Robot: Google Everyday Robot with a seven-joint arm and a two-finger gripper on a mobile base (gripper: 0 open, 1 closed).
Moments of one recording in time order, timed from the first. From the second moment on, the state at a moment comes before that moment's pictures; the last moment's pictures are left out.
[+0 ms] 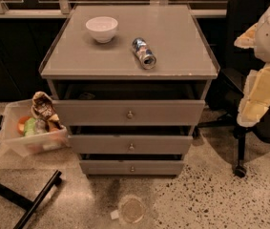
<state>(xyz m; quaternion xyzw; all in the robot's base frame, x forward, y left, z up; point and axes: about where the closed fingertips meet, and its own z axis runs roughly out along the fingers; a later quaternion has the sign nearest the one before) 0.439 -0.216 0.980 -0.60 0.78 -0.04 0.16</state>
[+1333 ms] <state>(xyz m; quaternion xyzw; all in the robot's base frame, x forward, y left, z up) 0.472 -0.114 0.840 -0.55 0.80 0.08 0.22</state>
